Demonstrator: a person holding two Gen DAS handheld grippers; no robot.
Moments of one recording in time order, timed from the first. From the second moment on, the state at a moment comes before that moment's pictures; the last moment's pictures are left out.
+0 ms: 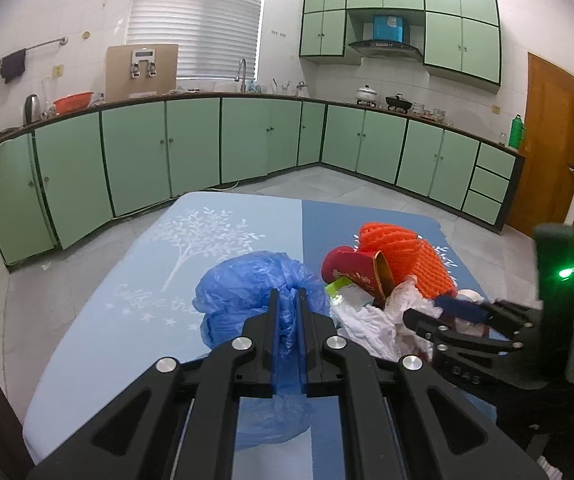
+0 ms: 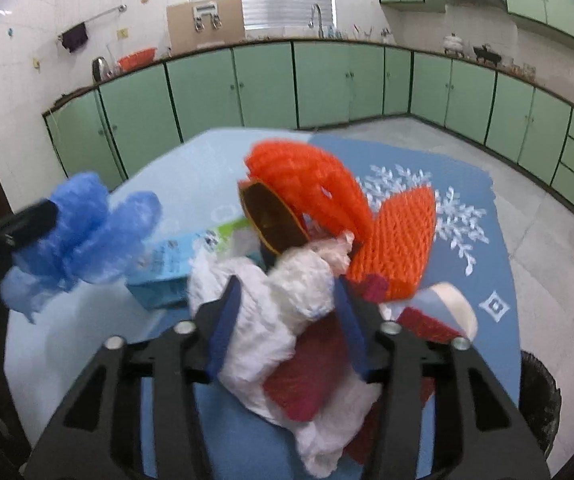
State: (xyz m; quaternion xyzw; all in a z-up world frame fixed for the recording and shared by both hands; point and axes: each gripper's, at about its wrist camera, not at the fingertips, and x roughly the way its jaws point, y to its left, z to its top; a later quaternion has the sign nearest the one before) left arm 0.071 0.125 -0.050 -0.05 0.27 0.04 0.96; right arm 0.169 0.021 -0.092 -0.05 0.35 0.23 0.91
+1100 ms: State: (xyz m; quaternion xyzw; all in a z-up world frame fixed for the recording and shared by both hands) left arm 0.076 0.042 -0.010 -0.03 0.23 -0.08 0.97; right arm 0.111 -0.089 0.013 0.01 0.23 0.19 0.95
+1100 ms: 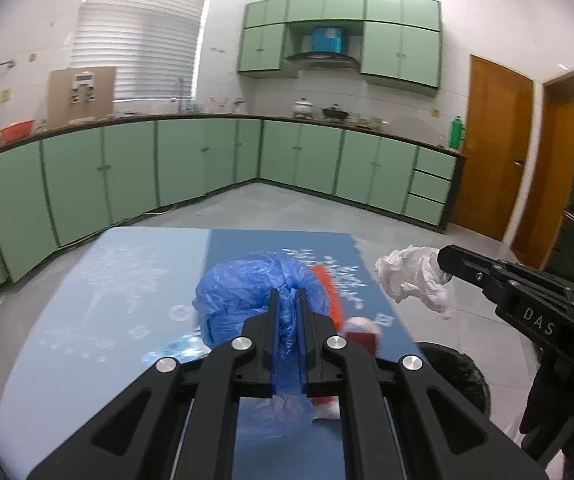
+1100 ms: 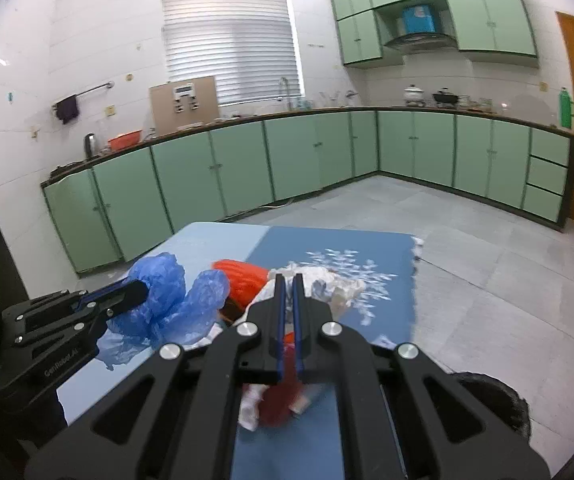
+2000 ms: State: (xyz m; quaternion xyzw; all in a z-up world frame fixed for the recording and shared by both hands) left arm 0.121 -0.159 -0.039 0.00 0.26 -0.26 0.93; right arm 0.091 -0.293 -0.052 0.05 0.27 -0.01 0.96
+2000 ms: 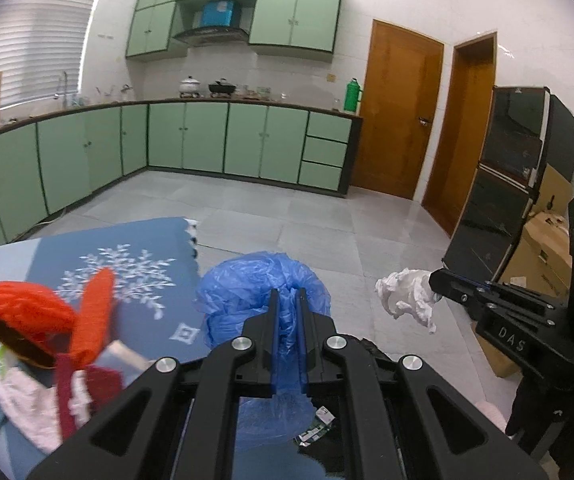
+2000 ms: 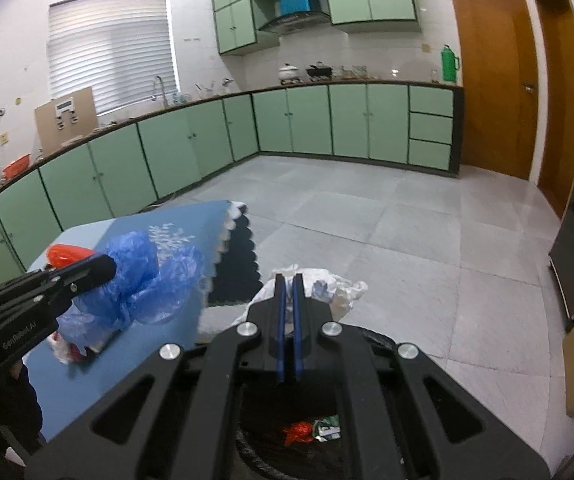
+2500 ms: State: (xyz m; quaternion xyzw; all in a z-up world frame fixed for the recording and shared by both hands) left arm 0.145 -0.212 -0.083 0.02 0.31 -0.29 0.91; right arm 0.110 -0.335 -0.104 0.08 0.31 -0.04 0.95
